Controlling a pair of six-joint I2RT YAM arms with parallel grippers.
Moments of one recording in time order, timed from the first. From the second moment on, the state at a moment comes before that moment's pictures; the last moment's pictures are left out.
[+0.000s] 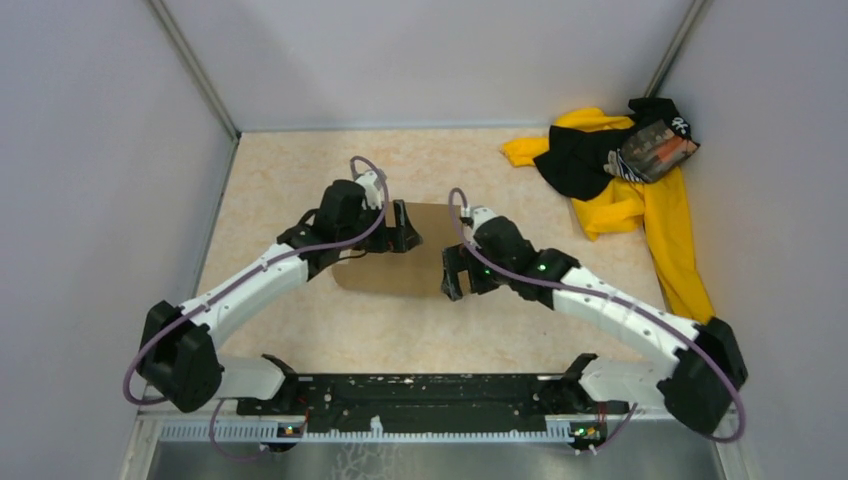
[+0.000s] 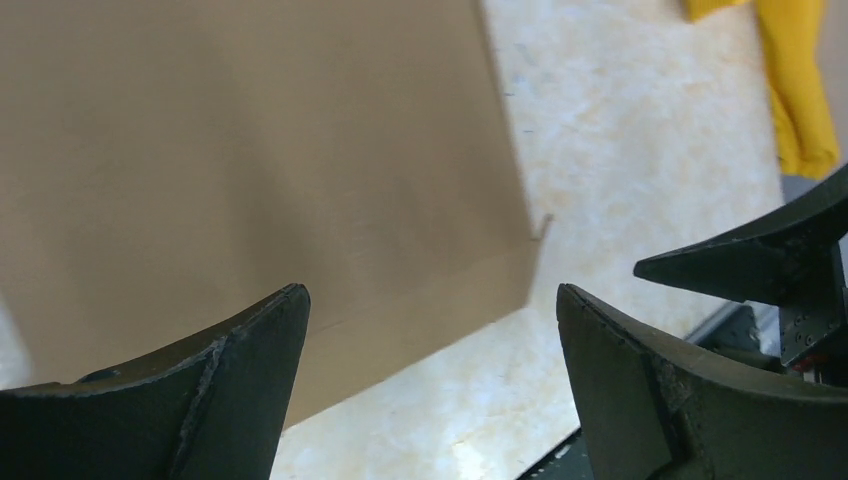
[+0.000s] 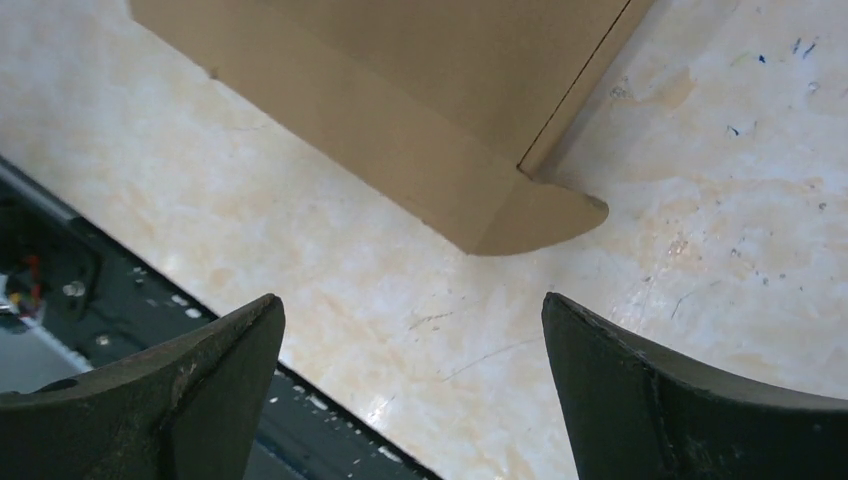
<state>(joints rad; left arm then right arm) -0.64 1.31 0.98 -0.24 0.14 -0.51 0.79 1.08 0.84 -0.50 -0.02 0.44</state>
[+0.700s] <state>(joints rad) -0.47 1.22 0.86 -0.22 0.12 -0.38 0.76 1.59 1.11 -0.26 -0.13 0.37</state>
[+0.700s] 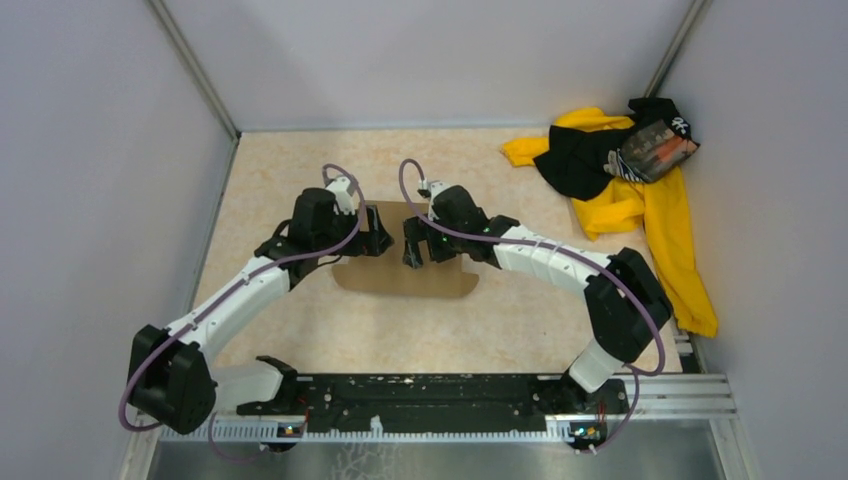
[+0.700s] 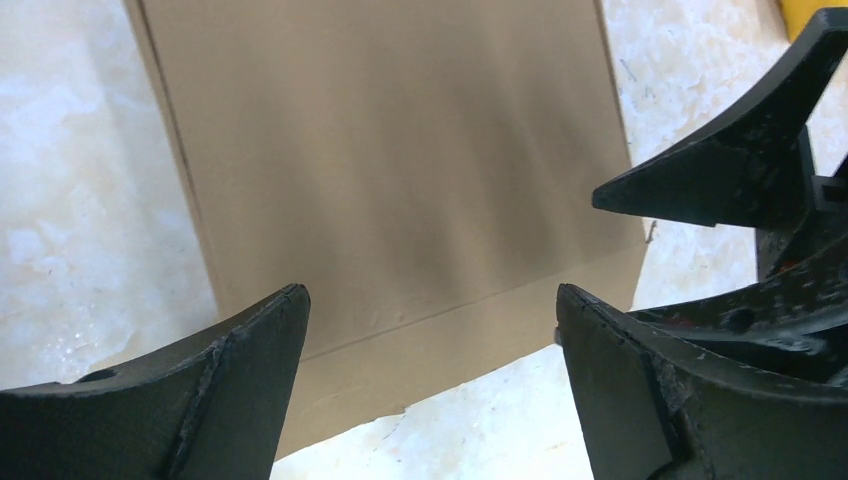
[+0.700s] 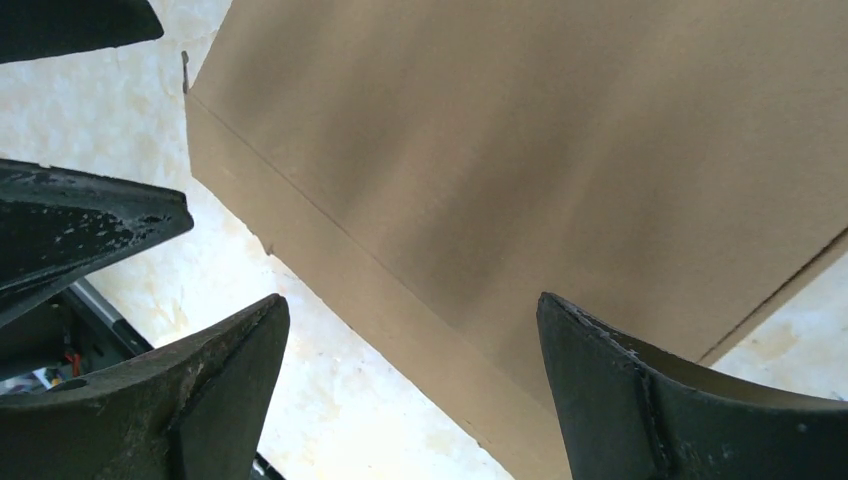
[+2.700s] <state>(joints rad) -0.41 0.98 0.70 -0.31 0.29 -0.47 0.53 1.15 0.69 -0.26 -0.31 0.35</state>
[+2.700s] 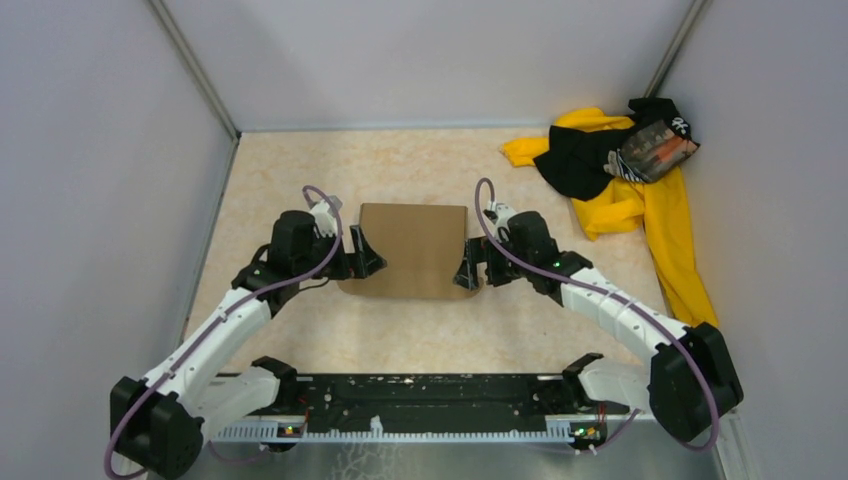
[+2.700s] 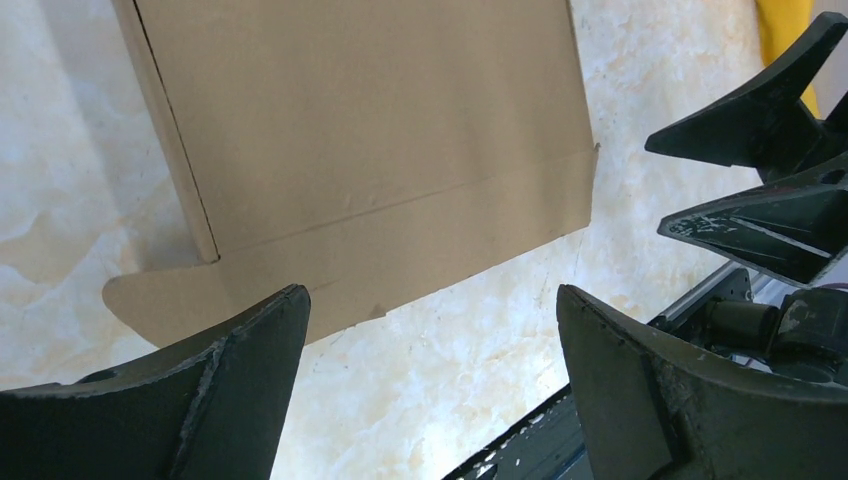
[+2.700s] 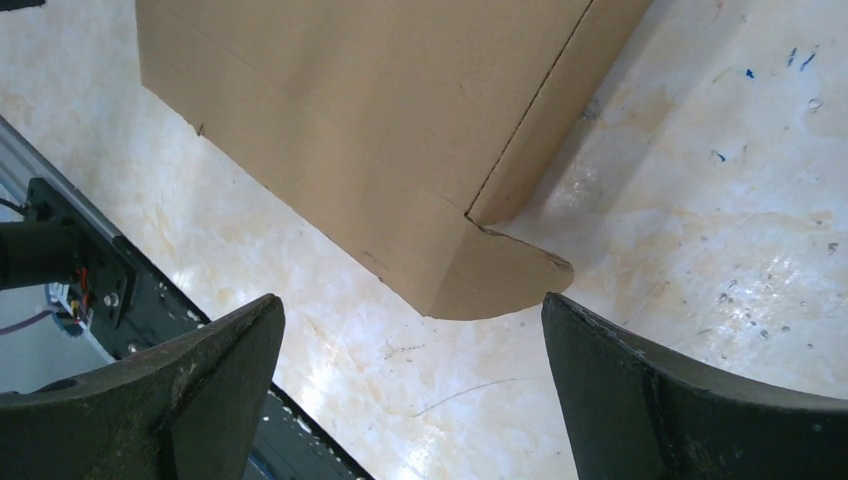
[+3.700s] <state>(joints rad) -0.29 1.08 0.72 -0.29 0.28 -0.38 0.27 1.13 0.53 0.01 -0.60 0.53</state>
